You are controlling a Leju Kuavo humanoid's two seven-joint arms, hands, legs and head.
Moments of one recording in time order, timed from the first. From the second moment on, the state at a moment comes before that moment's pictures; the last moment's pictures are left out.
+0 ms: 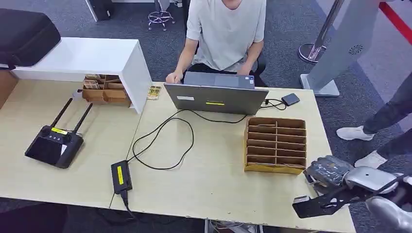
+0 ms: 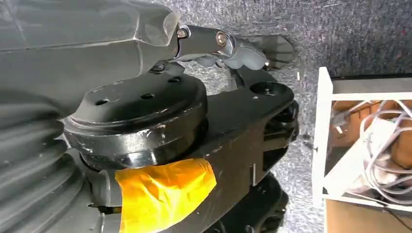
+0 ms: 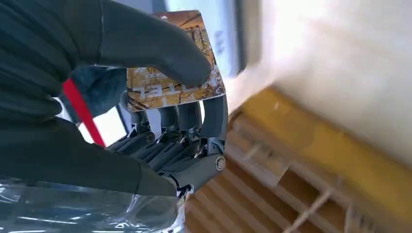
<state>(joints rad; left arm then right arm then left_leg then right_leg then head) -0.06 -0.02 -0.72 -0.17 1.00 -0.07 -0.24 -0.75 -1.00 1.02 -1.65 0.60 0.47 0.08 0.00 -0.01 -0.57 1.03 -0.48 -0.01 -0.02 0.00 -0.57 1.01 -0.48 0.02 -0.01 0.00</state>
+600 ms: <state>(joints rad) -0.06 -0.02 -0.72 -0.17 1.01 -0.07 -0.27 -0.76 -1.05 0.90 -1.84 0.76 0.10 0.06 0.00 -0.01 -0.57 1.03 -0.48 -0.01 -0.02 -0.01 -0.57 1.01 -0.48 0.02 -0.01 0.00</state>
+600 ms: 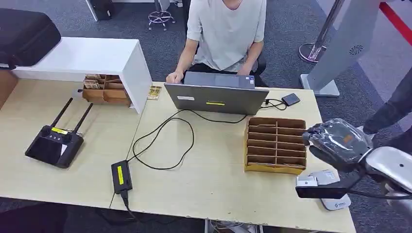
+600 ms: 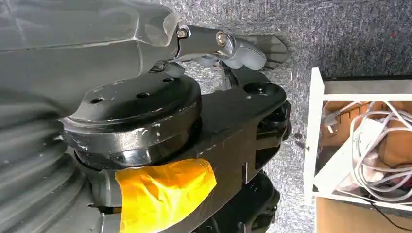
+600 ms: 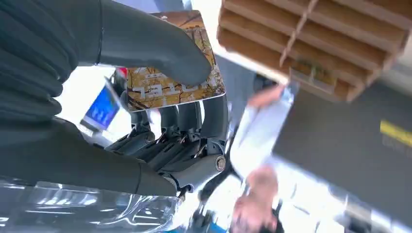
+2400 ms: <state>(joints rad) -0.11 -0.03 -0.81 -0.17 0.92 -0.07 -0.21 -0.63 -0.41 0.73 -1.51 1.32 -0.30 0.08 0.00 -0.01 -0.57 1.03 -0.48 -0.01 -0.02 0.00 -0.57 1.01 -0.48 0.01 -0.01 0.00</state>
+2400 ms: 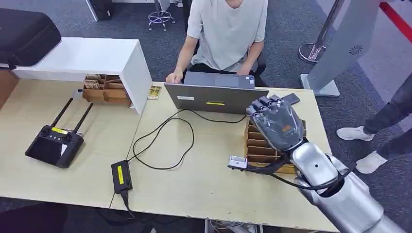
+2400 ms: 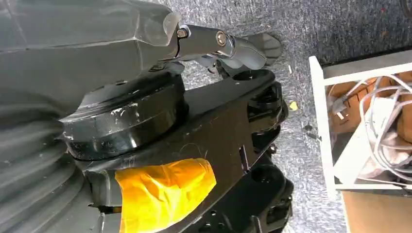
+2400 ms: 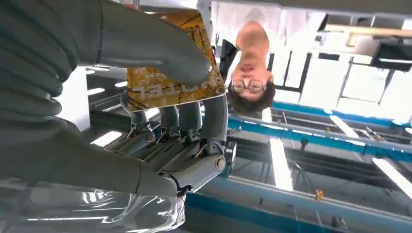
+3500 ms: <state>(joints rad) -0.14 -0.04 -0.86 -0.17 0.88 -0.09 -0.20 -0.86 -0.18 0.73 -1.09 1.35 -0.27 0.13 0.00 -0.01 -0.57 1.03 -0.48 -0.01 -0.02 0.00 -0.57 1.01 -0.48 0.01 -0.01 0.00</state>
